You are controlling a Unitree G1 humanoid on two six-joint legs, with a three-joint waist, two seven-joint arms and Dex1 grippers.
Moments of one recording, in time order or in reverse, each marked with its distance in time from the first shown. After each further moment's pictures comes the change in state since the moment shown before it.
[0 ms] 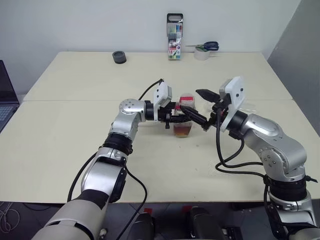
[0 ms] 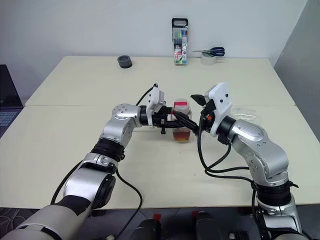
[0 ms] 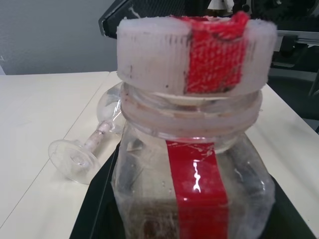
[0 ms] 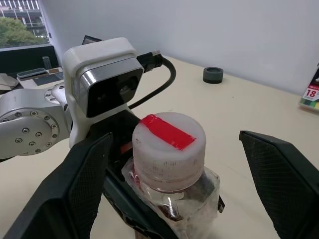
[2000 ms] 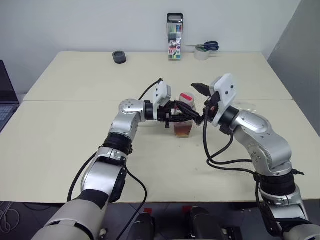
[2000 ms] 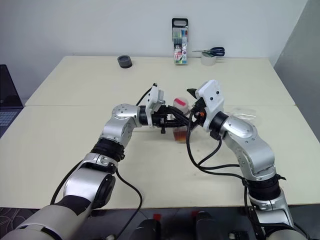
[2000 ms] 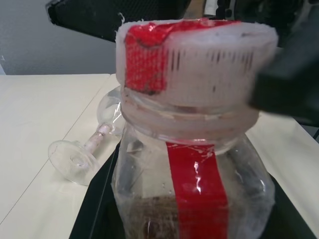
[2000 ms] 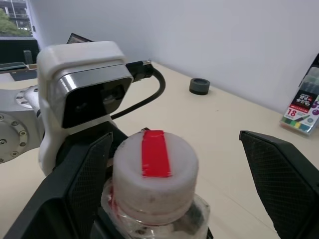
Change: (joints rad) left arm 0.000 0.001 0.003 0.000 -0.019 0.019 0.002; right arm -0.048 0.058 0.053 0.085 -0.154 -0.119 -0.014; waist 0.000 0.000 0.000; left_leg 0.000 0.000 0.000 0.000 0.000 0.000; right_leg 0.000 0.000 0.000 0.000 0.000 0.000
